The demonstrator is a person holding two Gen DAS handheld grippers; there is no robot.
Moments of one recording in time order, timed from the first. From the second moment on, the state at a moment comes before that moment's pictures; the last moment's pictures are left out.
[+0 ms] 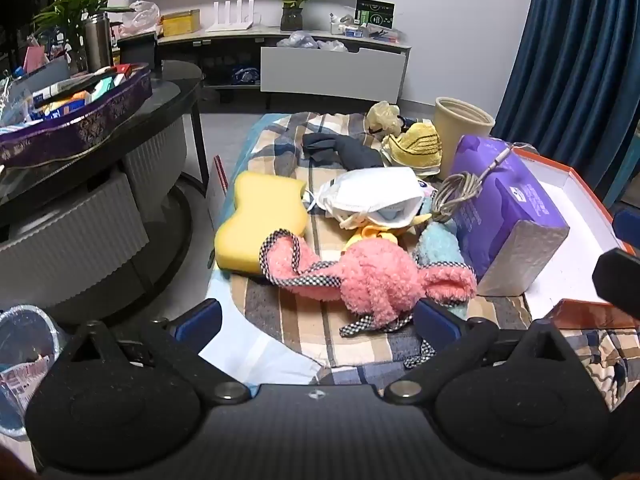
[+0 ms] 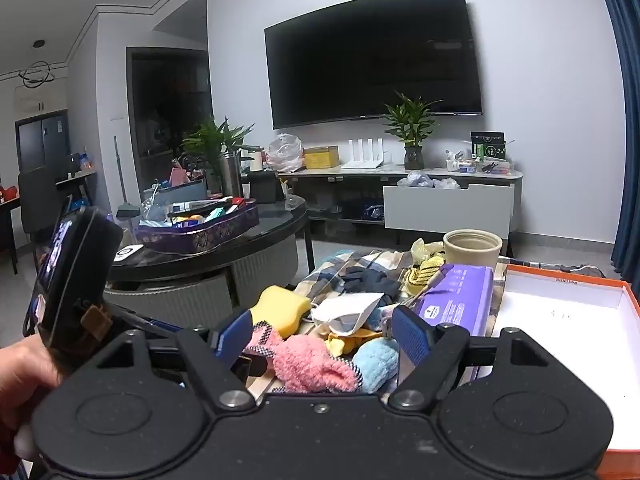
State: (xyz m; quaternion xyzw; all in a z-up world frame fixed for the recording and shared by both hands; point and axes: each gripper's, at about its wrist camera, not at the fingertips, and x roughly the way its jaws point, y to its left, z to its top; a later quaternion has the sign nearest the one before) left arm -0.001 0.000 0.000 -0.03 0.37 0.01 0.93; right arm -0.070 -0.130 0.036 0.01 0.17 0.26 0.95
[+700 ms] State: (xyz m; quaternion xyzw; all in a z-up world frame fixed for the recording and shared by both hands) left arm -0.010 0.024 -0.011 -0.06 0.38 0.02 0.92; right arm -0.072 -0.095 0.007 -0.06 0.20 0.27 0.94
